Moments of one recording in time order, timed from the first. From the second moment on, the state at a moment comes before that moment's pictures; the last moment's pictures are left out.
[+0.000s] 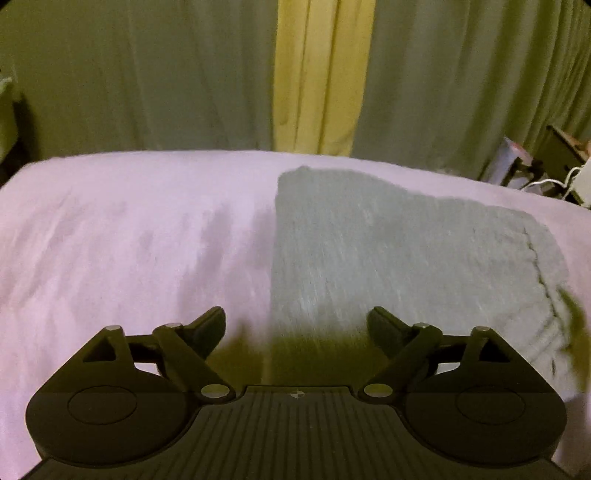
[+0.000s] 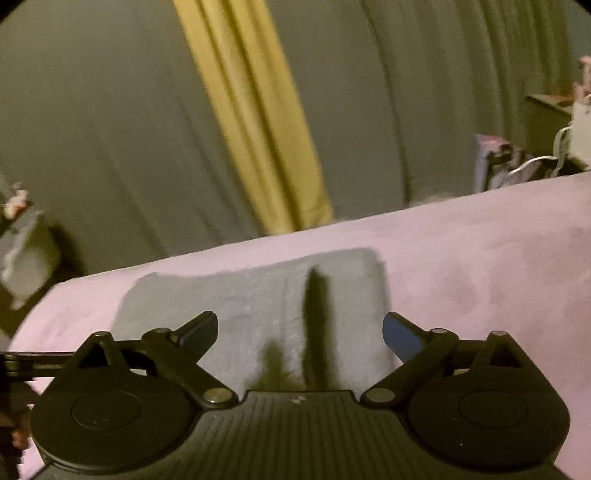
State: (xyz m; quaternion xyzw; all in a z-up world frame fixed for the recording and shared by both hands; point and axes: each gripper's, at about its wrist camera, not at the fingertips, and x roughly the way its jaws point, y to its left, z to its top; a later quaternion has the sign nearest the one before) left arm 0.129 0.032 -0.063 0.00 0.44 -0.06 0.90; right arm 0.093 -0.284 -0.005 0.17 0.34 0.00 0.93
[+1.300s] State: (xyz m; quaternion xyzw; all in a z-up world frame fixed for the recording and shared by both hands) left arm 0.011 0.118 -0.099 -0.09 0.46 0.11 0.87; right arm 0.051 -0.180 -0.079 -0.04 0.34 -0.04 0.94
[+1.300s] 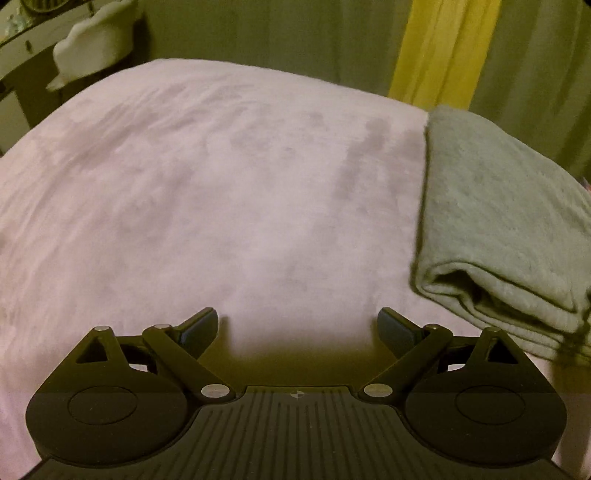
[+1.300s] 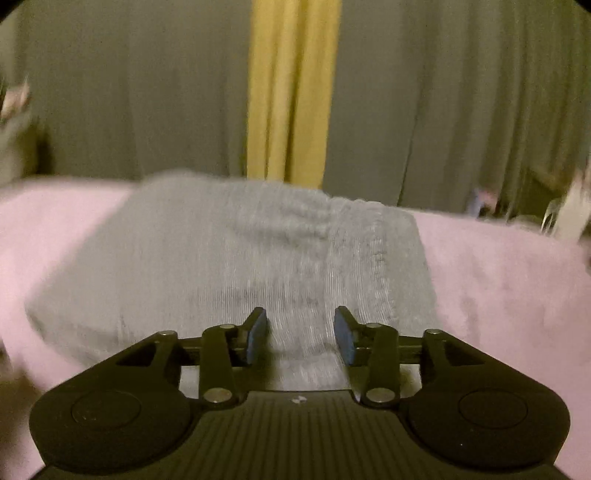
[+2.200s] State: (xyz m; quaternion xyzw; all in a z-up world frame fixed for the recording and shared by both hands) left arm -0.067 0.027 -0.073 0.03 0.50 0.00 0.86; right arm -0.064 -0.184 -0.092 0.03 0.60 -0.05 0.80
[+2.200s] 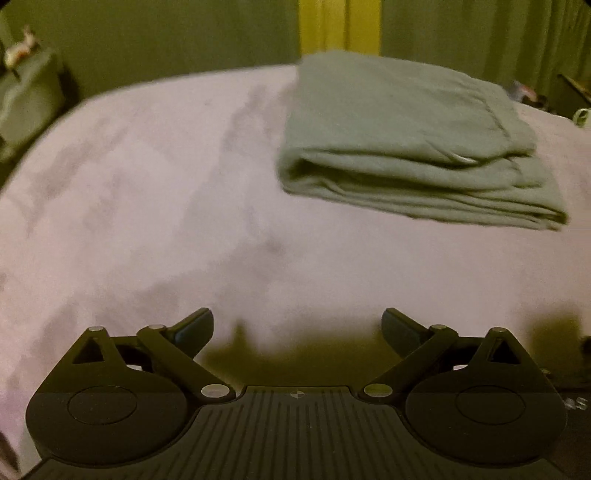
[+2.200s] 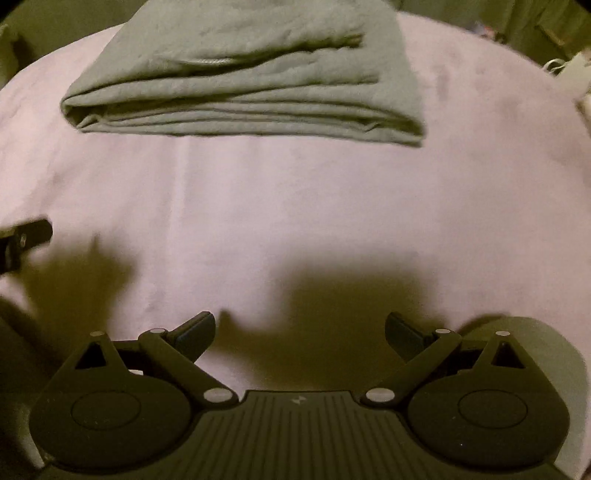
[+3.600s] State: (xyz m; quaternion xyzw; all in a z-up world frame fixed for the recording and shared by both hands) left arm -0.046 -0.011 0.000 0.08 0.47 0.00 0.88; right arm -0.057 -0.194 0.002 0.03 0.50 -0.09 0.86
